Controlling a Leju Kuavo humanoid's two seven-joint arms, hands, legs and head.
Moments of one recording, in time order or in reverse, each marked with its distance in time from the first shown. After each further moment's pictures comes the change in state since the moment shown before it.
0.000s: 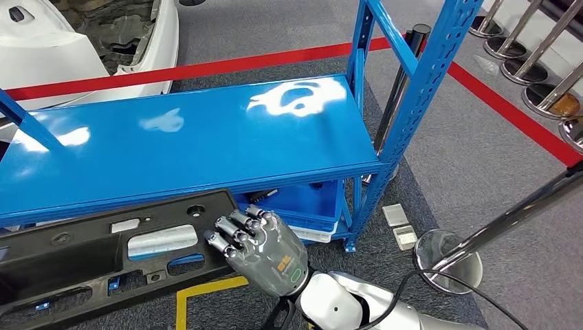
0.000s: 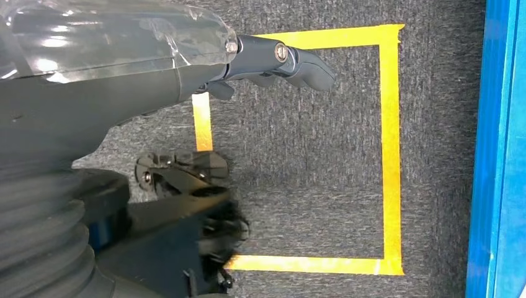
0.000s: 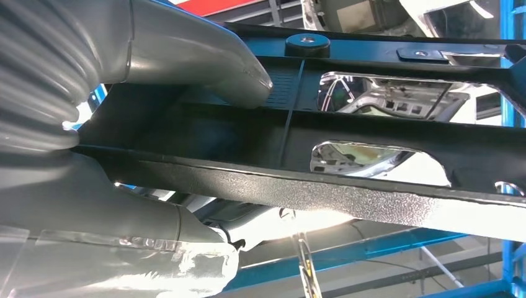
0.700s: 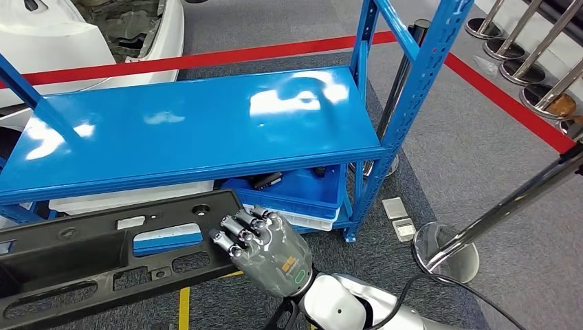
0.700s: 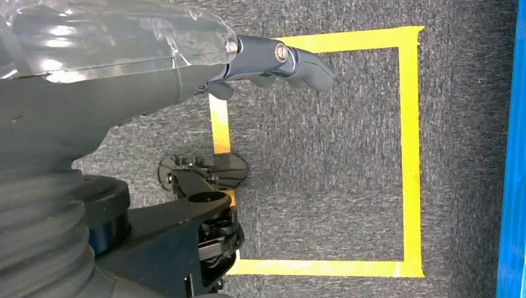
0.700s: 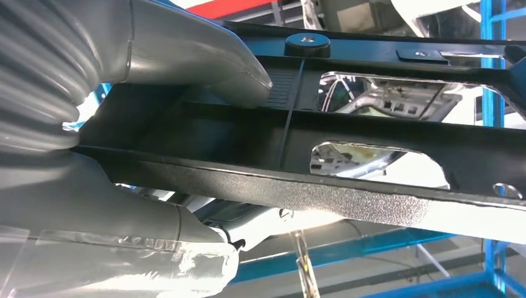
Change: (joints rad) left arm 0.000 0.000 0.000 0.000 -0.002 -0.001 -0.001; right arm 0.005 0.002 0.000 0.000 0.000 -0.002 0.001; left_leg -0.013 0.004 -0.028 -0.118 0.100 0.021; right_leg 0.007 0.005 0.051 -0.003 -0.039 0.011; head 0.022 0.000
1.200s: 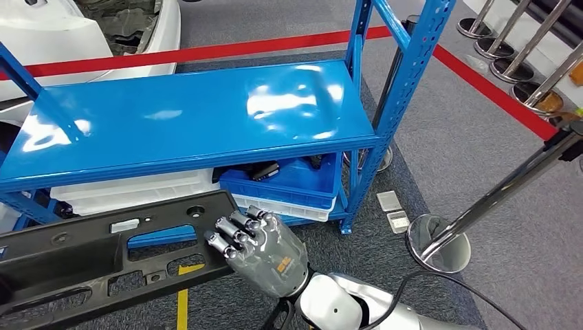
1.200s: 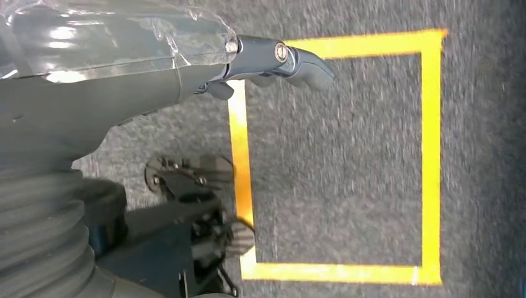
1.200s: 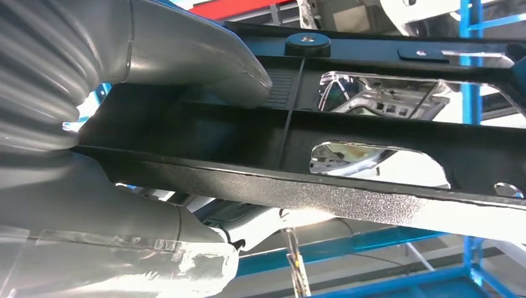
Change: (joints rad) left arm 0.001 0.000 0.000 0.000 0.000 0.000 0.001; right arm 0.001 0.001 0.000 0.000 0.000 0.006 0.002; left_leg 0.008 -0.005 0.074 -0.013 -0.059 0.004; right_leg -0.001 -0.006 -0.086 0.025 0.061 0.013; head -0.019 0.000
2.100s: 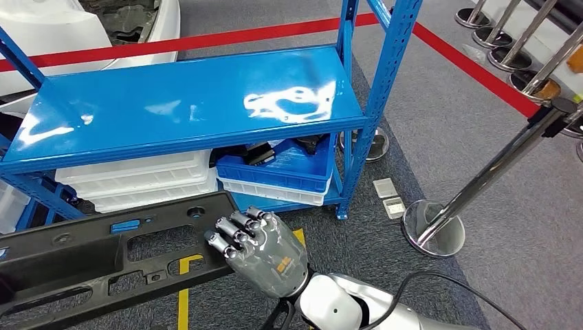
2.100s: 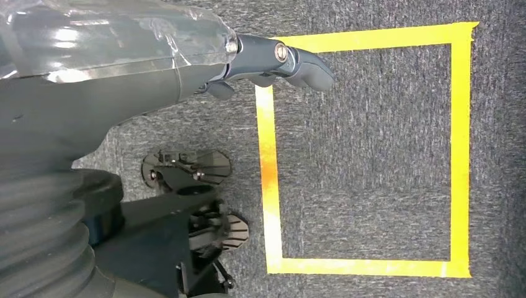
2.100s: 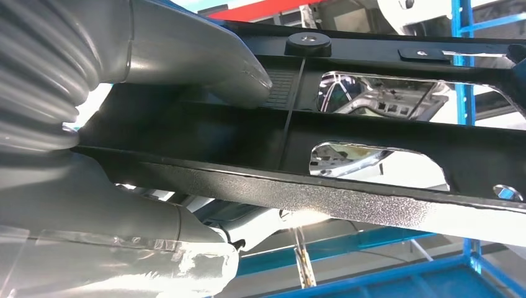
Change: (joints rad) left arm -0.002 0.000 0.000 0.000 0.000 0.000 0.000; right arm 0.003 0.002 0.000 0.000 -0.001 0.005 0.005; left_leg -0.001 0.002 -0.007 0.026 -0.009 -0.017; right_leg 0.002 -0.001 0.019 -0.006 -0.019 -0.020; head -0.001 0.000
